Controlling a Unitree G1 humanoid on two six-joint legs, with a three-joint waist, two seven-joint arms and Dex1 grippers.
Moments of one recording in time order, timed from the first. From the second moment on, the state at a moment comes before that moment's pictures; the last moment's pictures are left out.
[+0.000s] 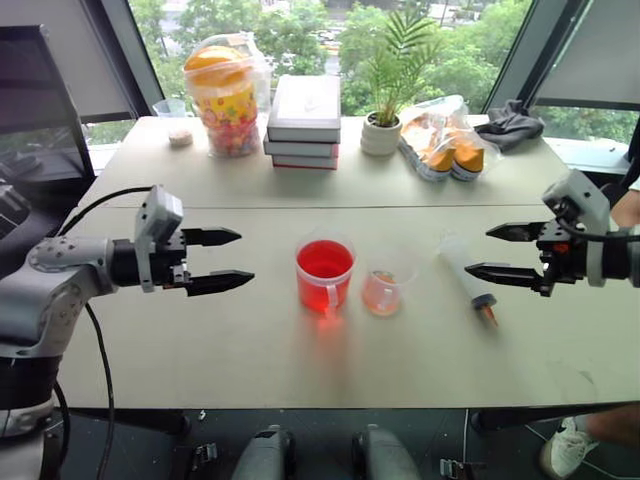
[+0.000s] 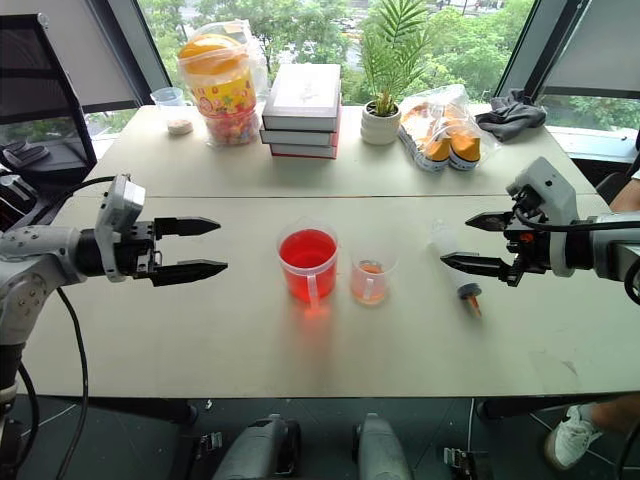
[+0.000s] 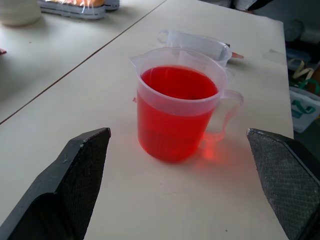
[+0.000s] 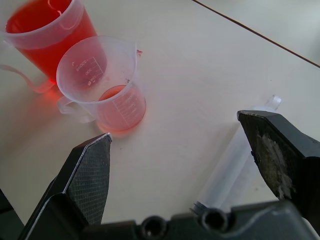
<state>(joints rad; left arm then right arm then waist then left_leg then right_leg) -0.40 0.88 0.17 -0.19 -0.67 0.66 -1.17 -0.36 -1.19 -0.24 -0.26 0.59 0.90 1.04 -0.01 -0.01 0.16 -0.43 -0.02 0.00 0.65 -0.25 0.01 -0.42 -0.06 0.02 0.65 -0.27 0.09</state>
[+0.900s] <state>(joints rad) -0.43 0.80 0.13 -0.21 -0.68 0.66 -1.08 -0.32 -1.17 -0.25 -0.36 0.61 0.96 0.95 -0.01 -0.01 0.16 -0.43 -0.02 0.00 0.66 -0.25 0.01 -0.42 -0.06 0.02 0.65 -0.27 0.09</state>
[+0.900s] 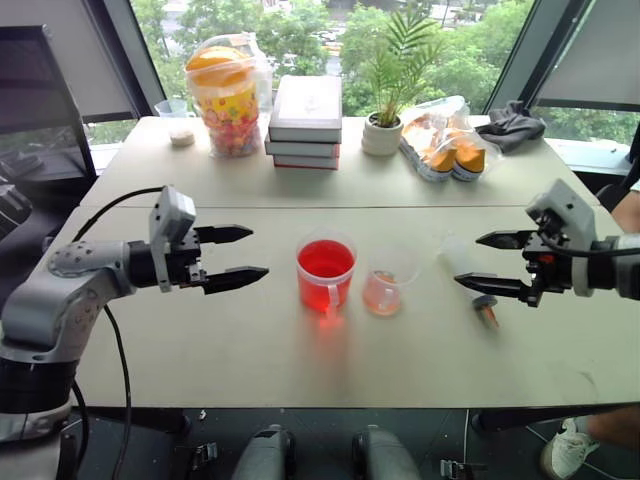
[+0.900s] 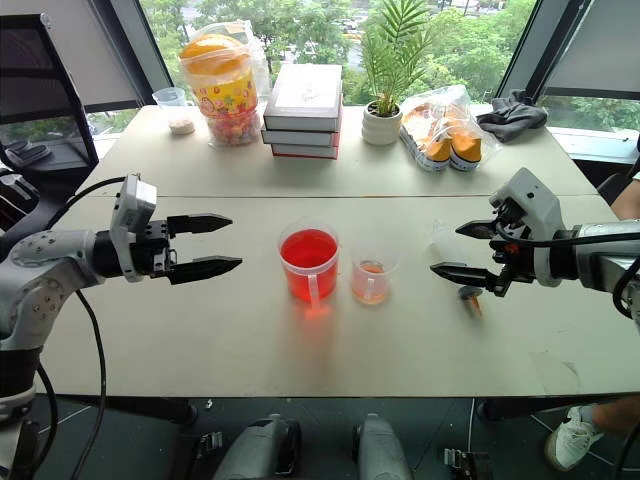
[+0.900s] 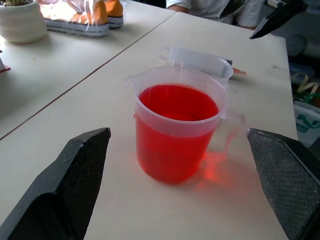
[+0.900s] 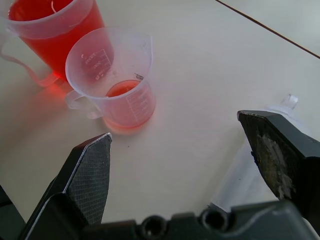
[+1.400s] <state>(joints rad) -0.50 0.74 0.07 -0.14 -0.62 0.61 -1.08 -0.78 -1.04 0.13 0.06 0.45 1.20 0.83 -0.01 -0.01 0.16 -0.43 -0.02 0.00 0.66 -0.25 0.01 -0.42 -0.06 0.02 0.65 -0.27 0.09</state>
